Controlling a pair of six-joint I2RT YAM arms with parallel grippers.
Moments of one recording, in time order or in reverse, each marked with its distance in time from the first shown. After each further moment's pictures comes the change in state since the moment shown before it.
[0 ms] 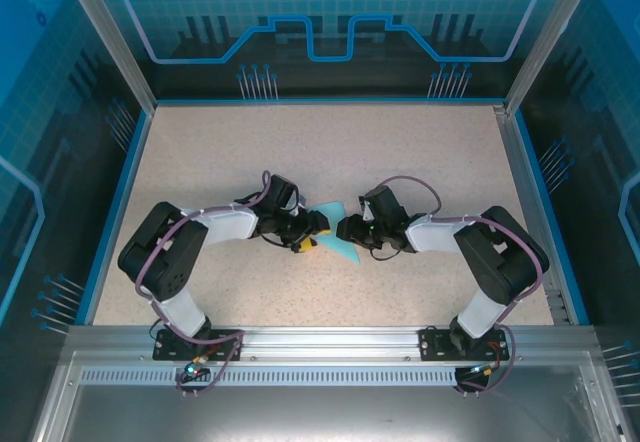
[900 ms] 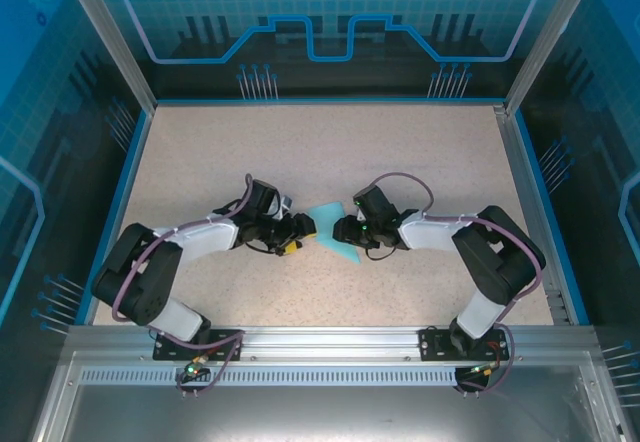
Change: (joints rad) left arm 0.060 -0.175 -0.137 0.000 0.003 0.099; right arm 0.052 0.008 0.069 -0.124 0.102 -0.023
